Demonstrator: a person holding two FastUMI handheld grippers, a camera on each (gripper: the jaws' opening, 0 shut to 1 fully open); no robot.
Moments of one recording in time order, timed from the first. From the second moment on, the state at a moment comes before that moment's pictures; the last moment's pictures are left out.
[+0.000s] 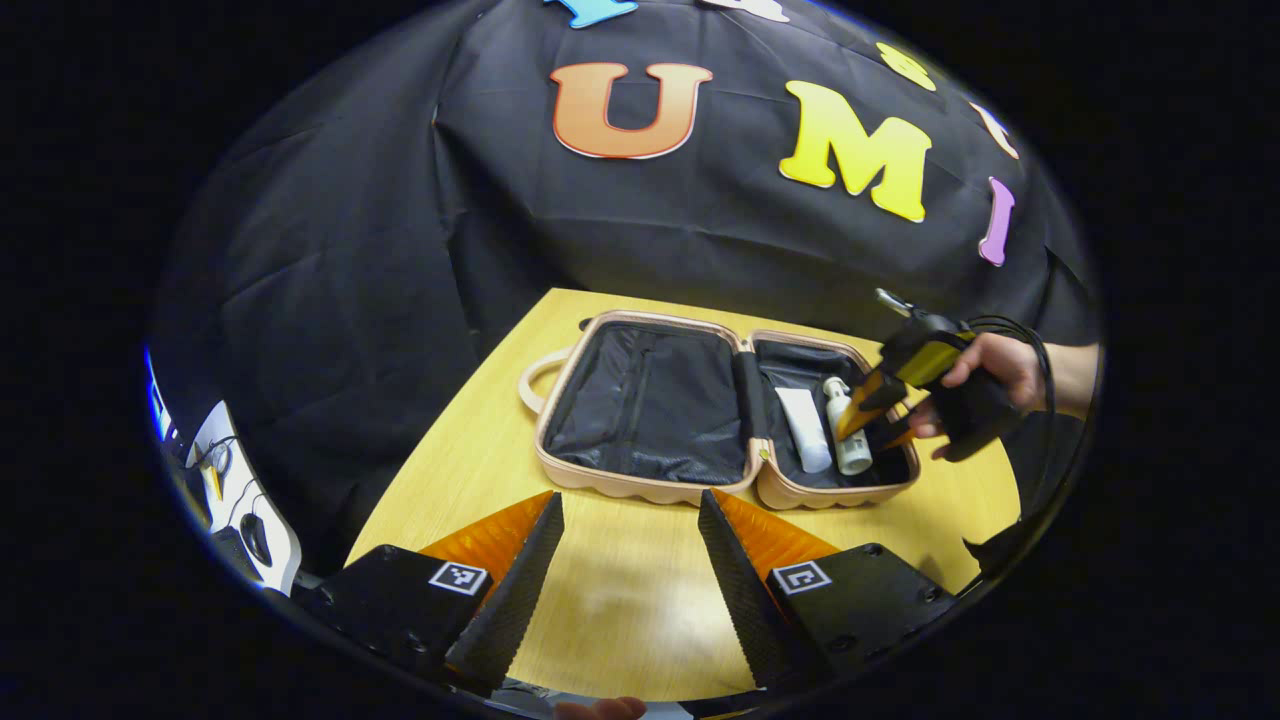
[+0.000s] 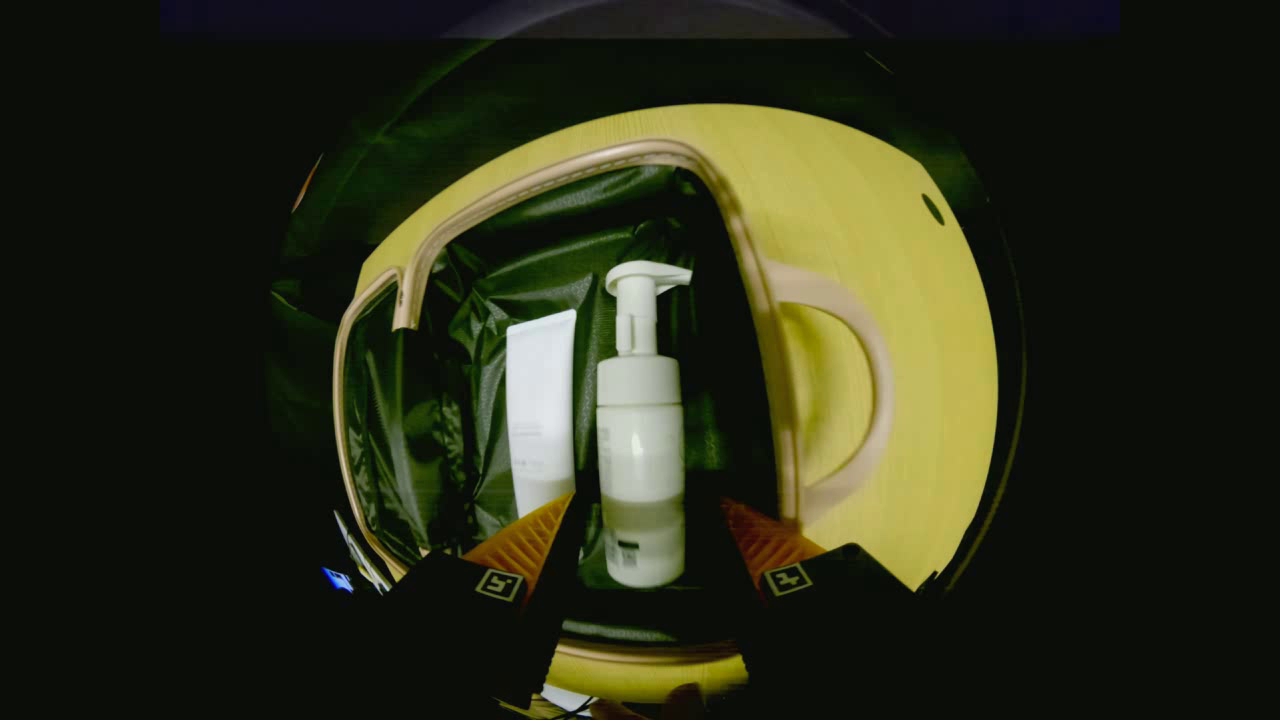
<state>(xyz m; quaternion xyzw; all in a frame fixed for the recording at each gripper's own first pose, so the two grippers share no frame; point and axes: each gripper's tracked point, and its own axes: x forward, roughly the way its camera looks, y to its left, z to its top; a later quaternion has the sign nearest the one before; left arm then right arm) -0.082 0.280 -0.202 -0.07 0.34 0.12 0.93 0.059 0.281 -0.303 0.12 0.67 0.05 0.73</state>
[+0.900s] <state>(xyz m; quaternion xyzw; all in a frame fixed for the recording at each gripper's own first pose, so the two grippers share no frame) 0.066 0.443 -0.317 -0.48 0.24 0.07 0.84 -0.037 0.256 -0.071 0.06 0.36 0.30 0.88</state>
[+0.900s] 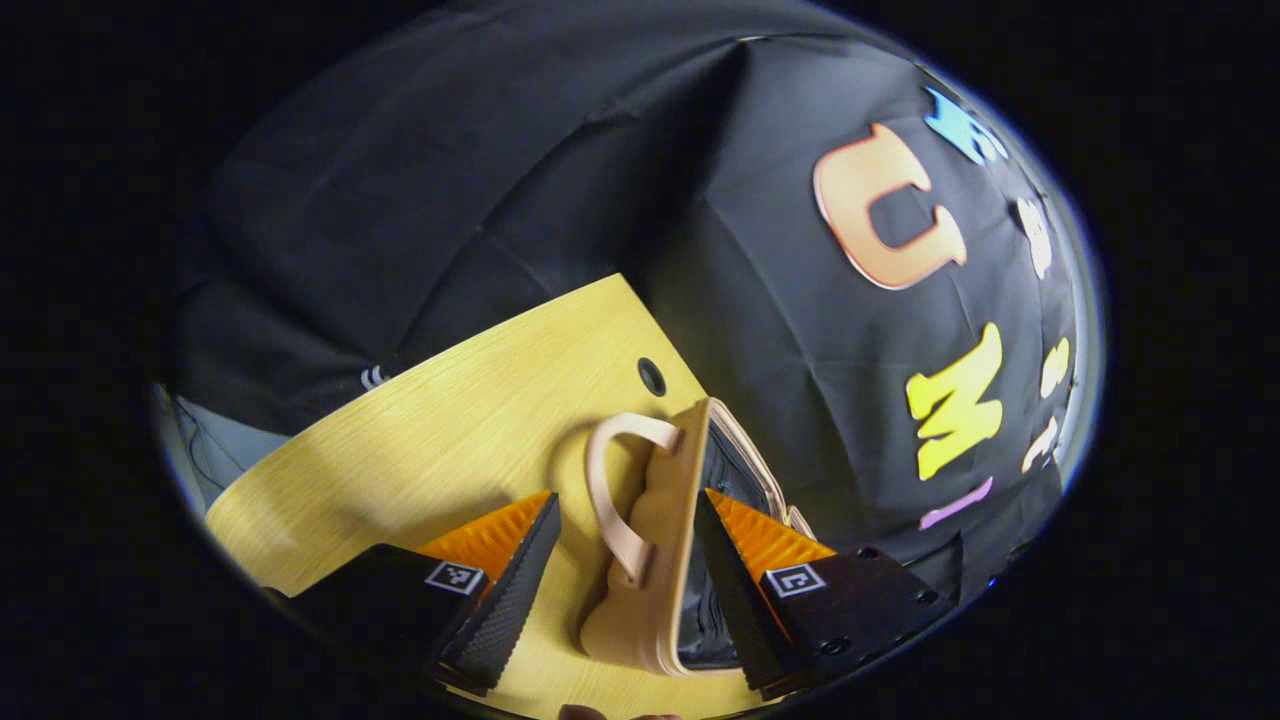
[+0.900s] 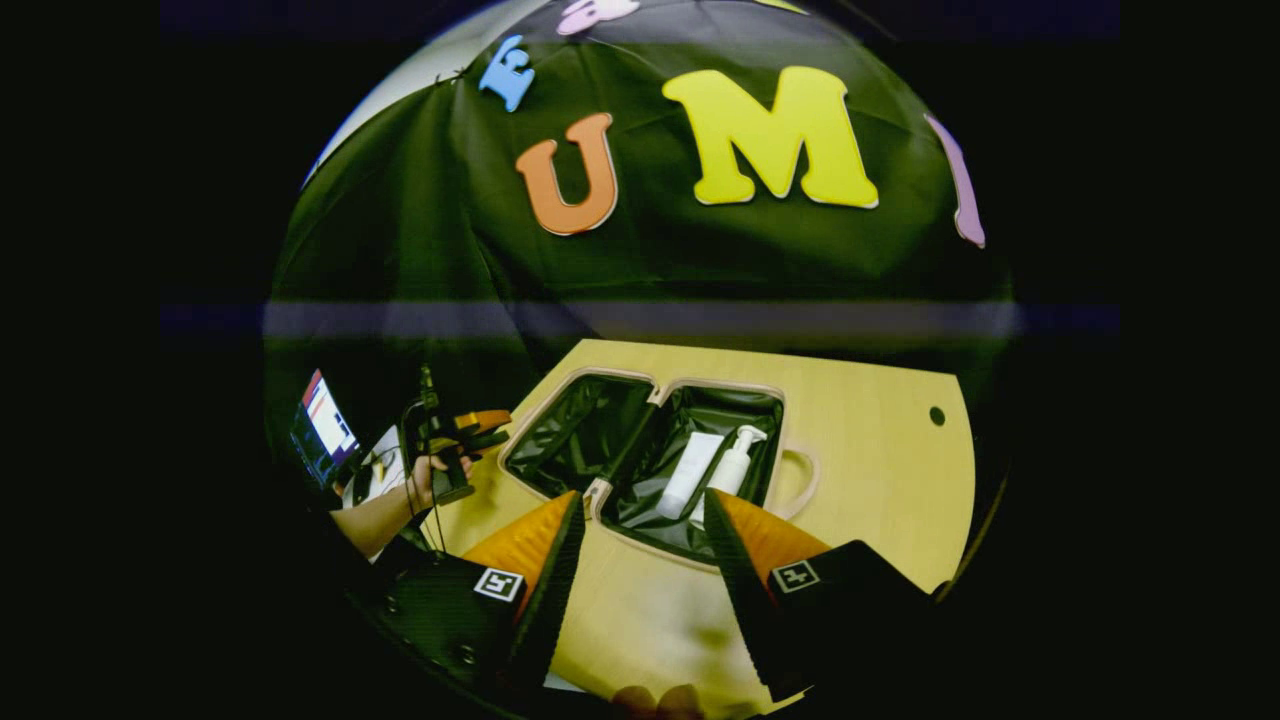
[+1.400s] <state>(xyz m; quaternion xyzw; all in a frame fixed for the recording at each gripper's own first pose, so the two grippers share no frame) 0.097 0.439 -0.346 -0.56 0.24 0.09 0.79 -0.036 0.270 -0.061 0.03 0.34 0.30 0.89</state>
